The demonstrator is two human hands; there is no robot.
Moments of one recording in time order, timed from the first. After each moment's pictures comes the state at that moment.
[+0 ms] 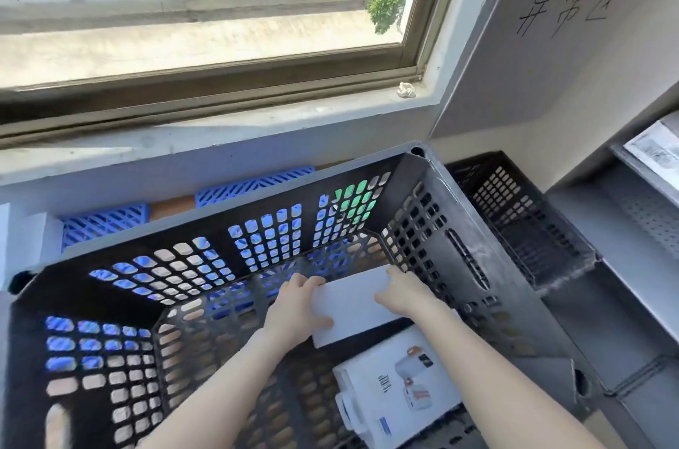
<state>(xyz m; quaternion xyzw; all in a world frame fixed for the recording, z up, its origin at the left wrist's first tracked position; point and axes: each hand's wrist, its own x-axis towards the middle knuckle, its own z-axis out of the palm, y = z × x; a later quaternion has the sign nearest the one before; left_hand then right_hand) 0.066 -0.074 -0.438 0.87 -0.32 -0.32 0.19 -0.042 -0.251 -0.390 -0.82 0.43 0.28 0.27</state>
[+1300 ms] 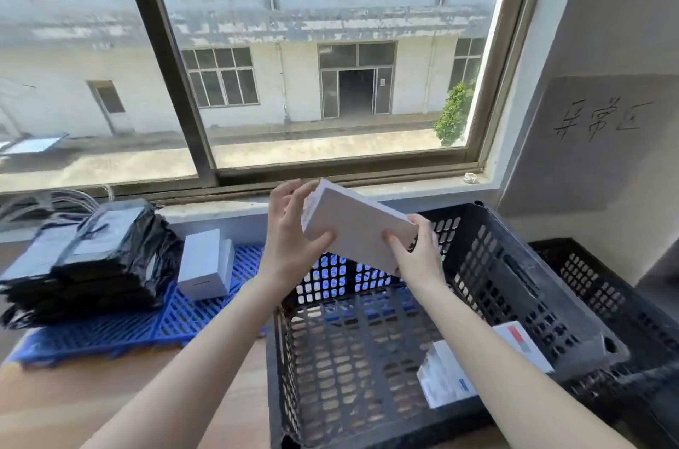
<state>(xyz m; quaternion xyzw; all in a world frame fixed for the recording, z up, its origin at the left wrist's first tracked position) 0.064 0.114 -0.188 0.77 -0.35 0.15 0.51 -0.039 -0.065 -0.218 -0.78 0.29 -0.24 0.49</state>
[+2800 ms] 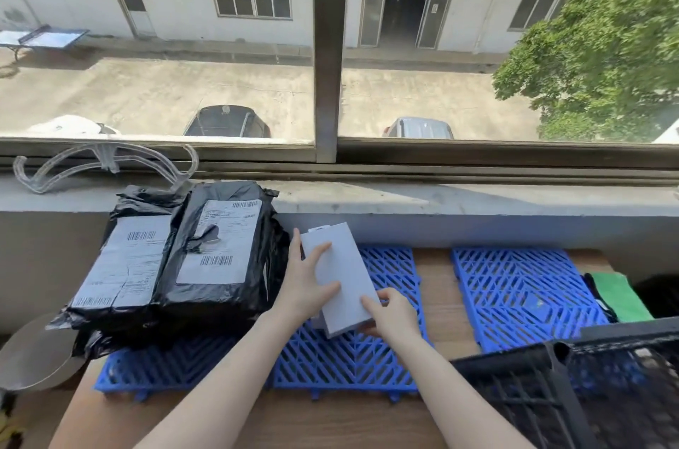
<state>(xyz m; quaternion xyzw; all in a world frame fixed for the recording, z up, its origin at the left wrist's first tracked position) 0.394 0.332 -0.365 0.87 -0.17 -0.15 0.44 0.299 0.192 -0.370 -0.74 0.37 0.07 0.55</state>
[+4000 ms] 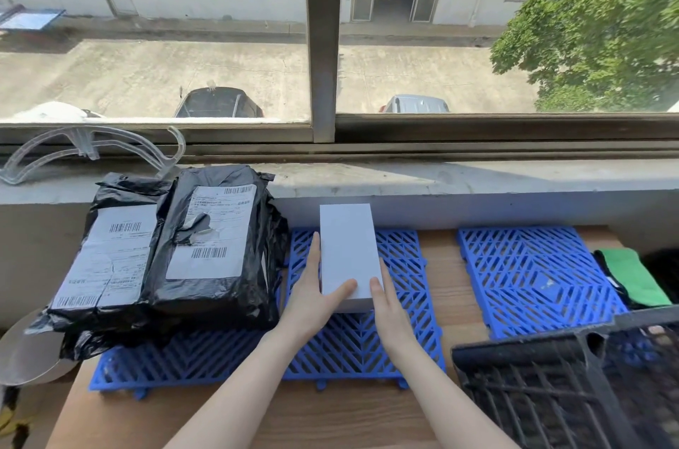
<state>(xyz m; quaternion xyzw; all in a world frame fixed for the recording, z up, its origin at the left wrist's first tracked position) 0.371 0.338 -0.396 0.81 -0.13 -0.24 0.52 0.293 0.209 -0.401 -0.72 0.30 0.03 0.62</state>
